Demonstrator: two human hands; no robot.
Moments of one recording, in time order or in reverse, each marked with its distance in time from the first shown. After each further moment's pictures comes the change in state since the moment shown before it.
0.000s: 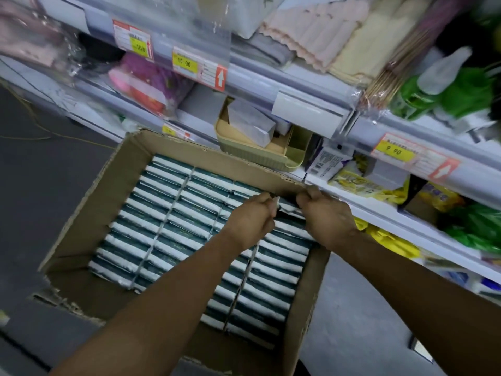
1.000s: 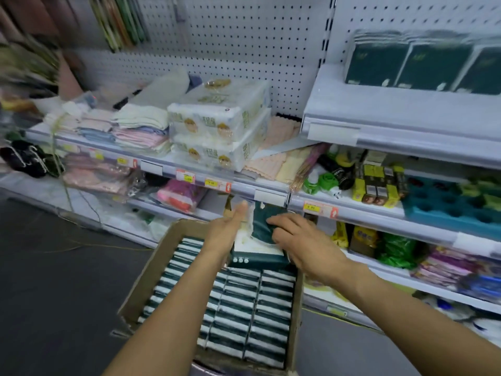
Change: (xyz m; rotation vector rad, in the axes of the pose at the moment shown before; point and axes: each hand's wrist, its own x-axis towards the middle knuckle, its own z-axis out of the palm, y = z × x) left_hand -0.133 0.175 -0.188 -0.791 0.394 -0.491; right_hand -0.184 -0.074 -0.171 0.064 0.683 -0.411
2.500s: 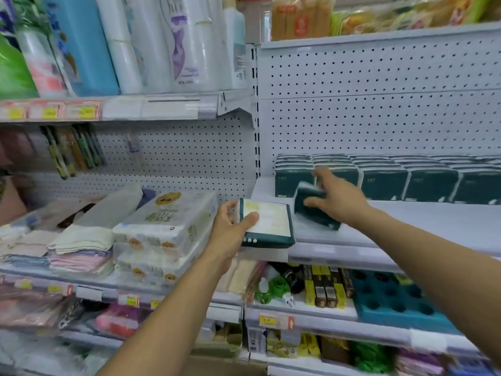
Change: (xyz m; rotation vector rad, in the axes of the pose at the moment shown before) left_hand 0.028 0.238 0.104 -0.266 -0.236 0.544; right_hand 0.068 0.192 -0.260 -0.148 0.204 0.783
